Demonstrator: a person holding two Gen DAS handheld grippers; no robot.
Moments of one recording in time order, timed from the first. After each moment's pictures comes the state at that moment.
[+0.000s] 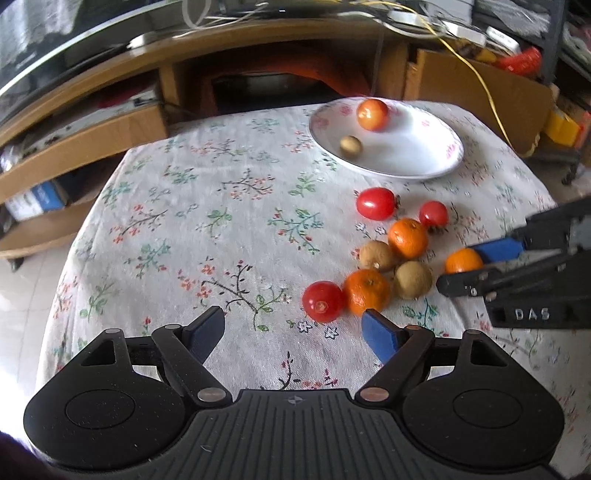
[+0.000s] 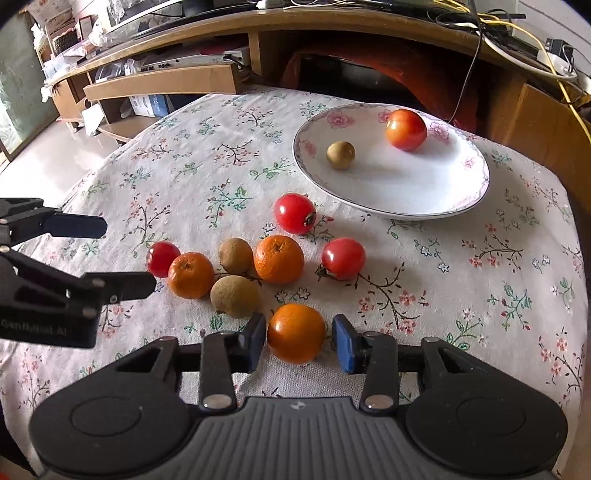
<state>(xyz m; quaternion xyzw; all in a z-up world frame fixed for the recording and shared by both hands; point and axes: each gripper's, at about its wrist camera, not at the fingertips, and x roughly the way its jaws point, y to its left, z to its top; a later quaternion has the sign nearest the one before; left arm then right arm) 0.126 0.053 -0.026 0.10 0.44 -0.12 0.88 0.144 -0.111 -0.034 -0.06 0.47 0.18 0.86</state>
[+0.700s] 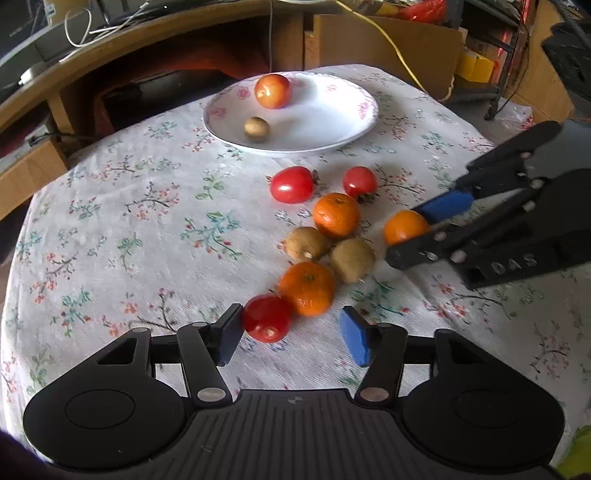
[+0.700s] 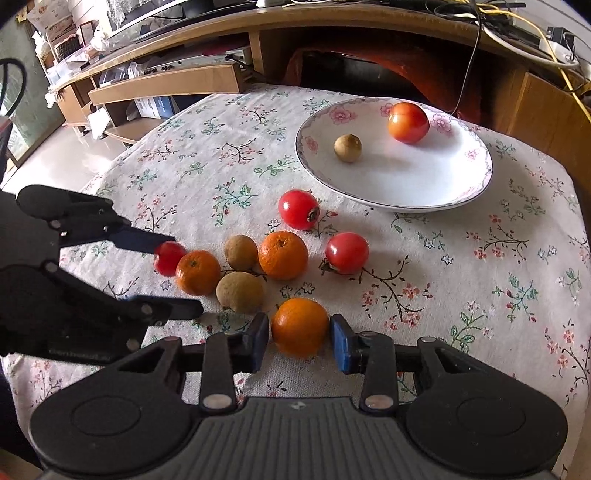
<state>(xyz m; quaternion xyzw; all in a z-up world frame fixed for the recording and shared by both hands) 0.138 0.035 -0.041 0.16 0.45 -0.27 0.84 0.145 -0.118 -0.033 -0.04 0.48 0.19 0.86</state>
